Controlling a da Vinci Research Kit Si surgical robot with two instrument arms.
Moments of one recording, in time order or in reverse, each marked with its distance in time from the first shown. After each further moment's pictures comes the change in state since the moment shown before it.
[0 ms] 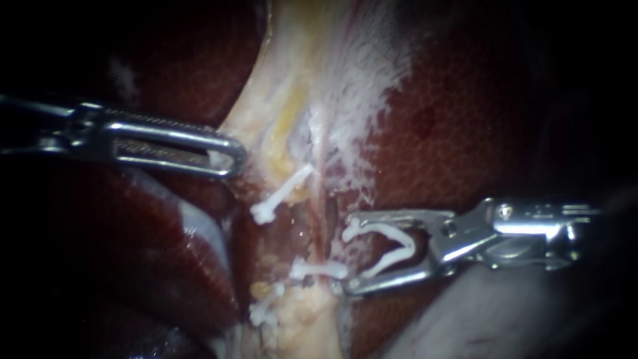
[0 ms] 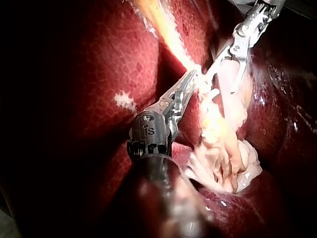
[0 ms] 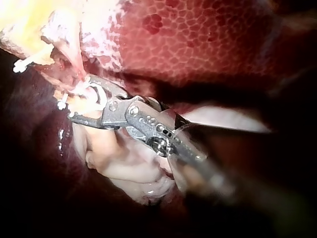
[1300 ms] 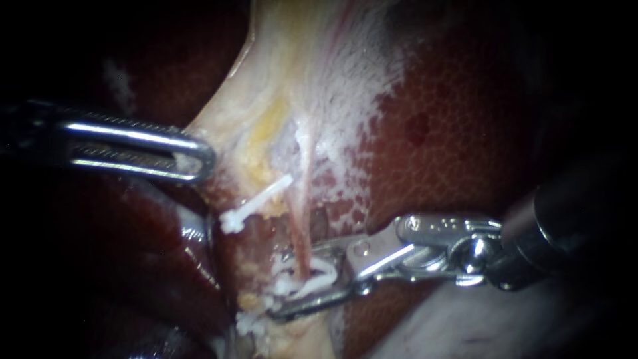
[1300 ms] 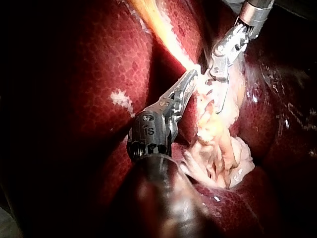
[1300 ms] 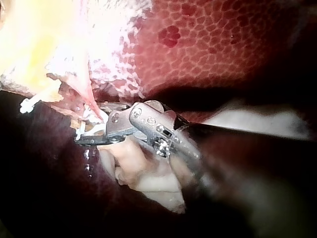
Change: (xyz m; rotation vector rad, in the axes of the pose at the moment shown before) right arm 0.001 0.001 0.006 0.160 -0.058 0.140; left arm -0.001 -0.002 -0.001 -0.003 -0.012 0.009
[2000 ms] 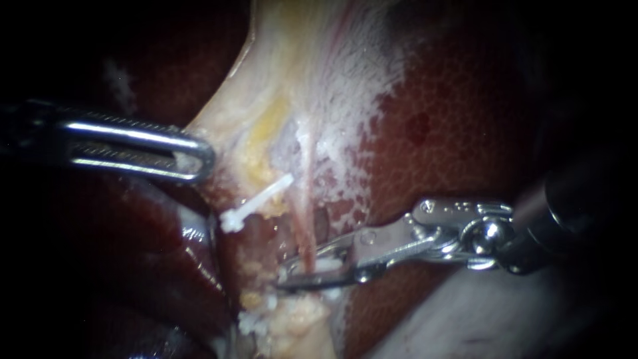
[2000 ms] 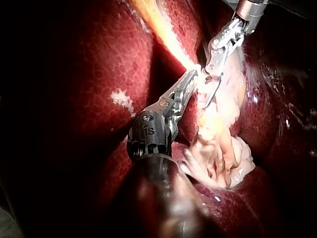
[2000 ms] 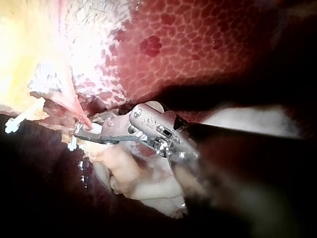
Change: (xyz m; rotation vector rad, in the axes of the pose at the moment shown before) right arm -0.001 0.002 -0.002 -0.021 0.011 0.031; left arm 0.000 0.000 0.000 0.000 0.000 0.001
